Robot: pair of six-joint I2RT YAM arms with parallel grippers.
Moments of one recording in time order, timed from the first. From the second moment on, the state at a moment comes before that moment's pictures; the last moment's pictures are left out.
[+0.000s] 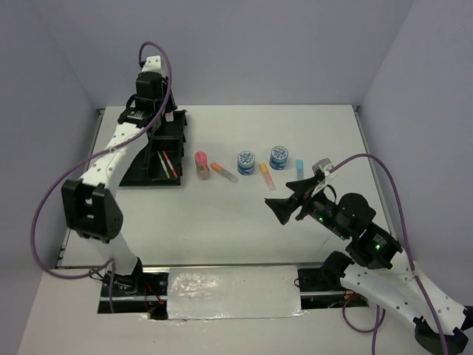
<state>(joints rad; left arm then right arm) -0.22 1.66 1.61 -0.27 -0.25 -0.26 0.77 0.45 0.69 -0.31 0.01 0.27</state>
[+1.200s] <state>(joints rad) -0.10 2.22 1.75 0.01 -0.25 -0.21 0.77 0.54 0.56 -0.17 -0.12 0.30</state>
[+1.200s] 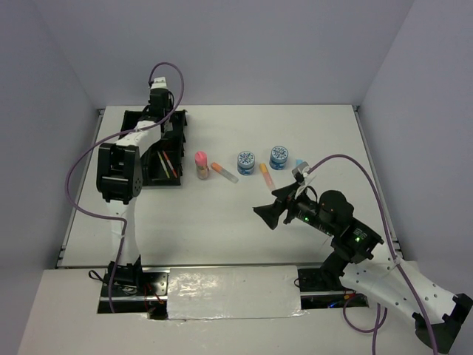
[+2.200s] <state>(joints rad) -0.09 1.31 1.51 -0.50 -0.01 -0.51 0.50 1.52 1.03 -0.38 0.11 0.23</state>
